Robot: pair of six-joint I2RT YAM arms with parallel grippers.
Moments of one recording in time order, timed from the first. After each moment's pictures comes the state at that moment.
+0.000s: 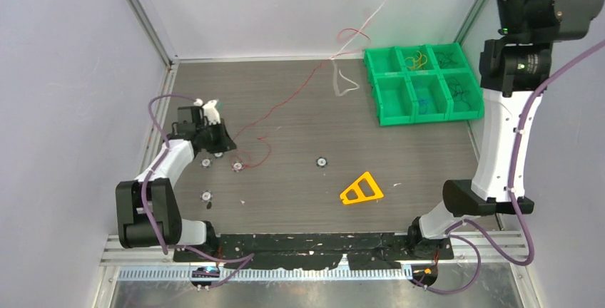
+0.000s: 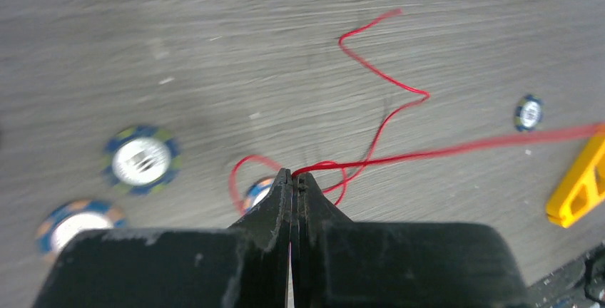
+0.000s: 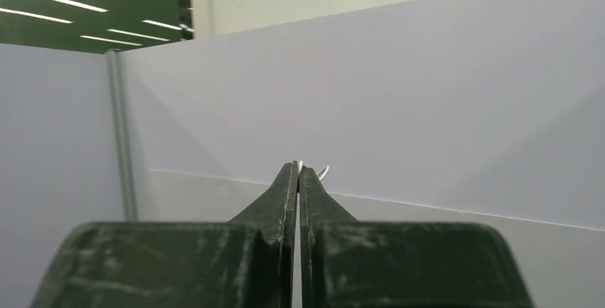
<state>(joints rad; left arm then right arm) 0.04 1.38 0.78 -0.30 0.47 -0.11 0.04 1.59 2.40 0.02 -0.33 0.38</state>
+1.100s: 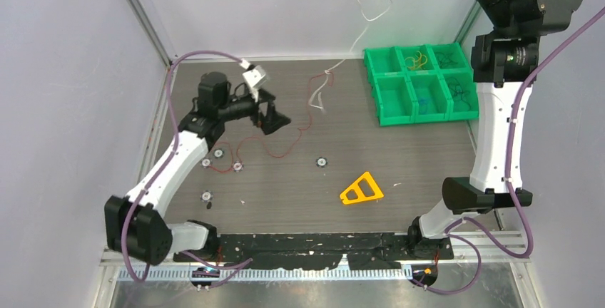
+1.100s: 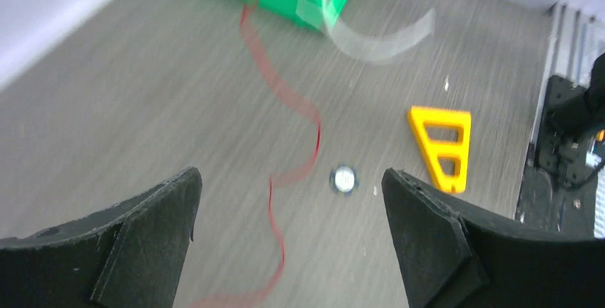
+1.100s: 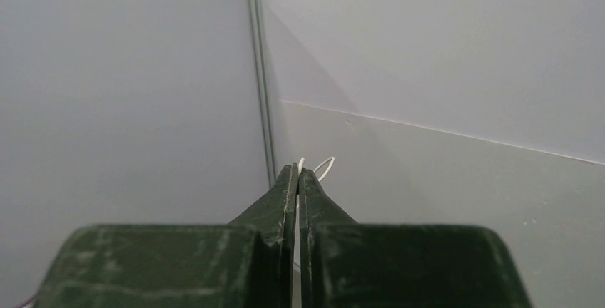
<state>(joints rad) -0.27 1.23 1.03 -0.17 0.77 0.13 0.01 1.60 2.32 0.06 -0.67 0.61</state>
